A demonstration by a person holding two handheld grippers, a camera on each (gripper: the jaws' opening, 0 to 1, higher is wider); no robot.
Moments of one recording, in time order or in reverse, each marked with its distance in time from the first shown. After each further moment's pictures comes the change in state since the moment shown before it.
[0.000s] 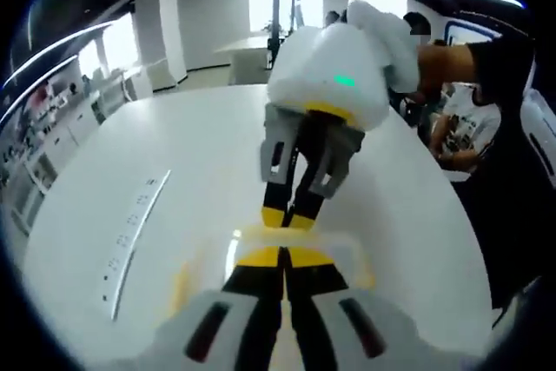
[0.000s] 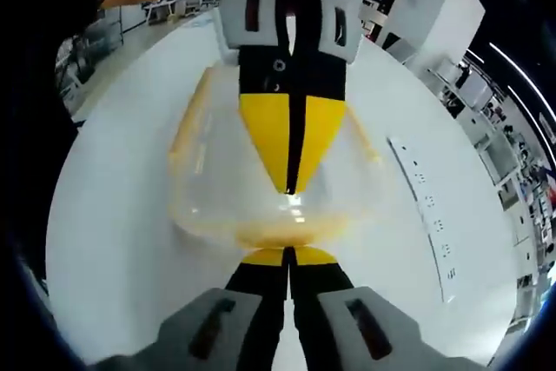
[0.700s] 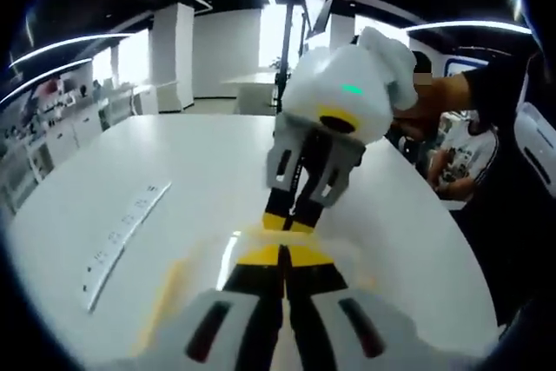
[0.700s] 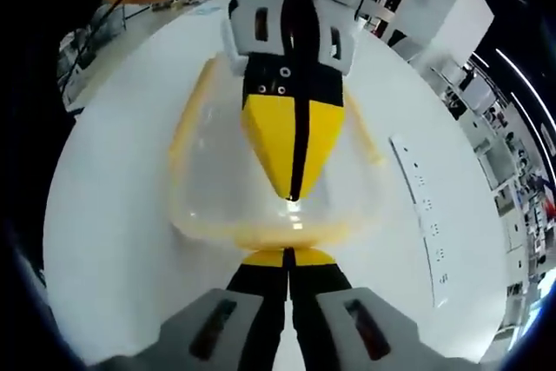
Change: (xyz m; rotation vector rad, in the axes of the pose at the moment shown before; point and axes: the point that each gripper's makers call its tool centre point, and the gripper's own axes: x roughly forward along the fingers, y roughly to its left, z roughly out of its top) left arm -0.001 0.013 0.005 -0.047 -0.181 -0.021; right arm 0.002 0.002 0.006 -0.025 0.029 0.013
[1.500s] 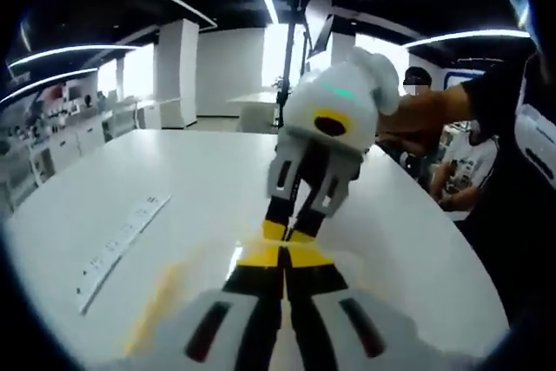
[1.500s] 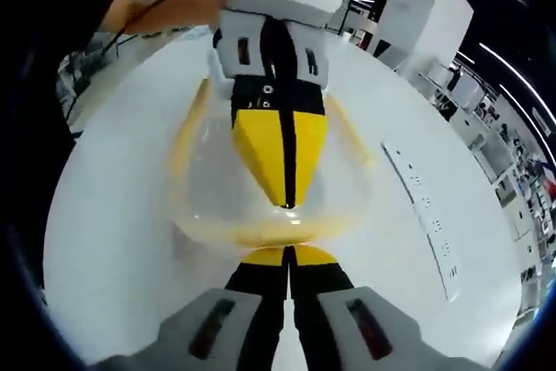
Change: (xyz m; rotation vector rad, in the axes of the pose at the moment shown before) left arm 0.000 -0.008 0.001 0.026 -0.096 0.038; right arm -0.005 -0.005 0.000 0.073 -0.102 -0.061
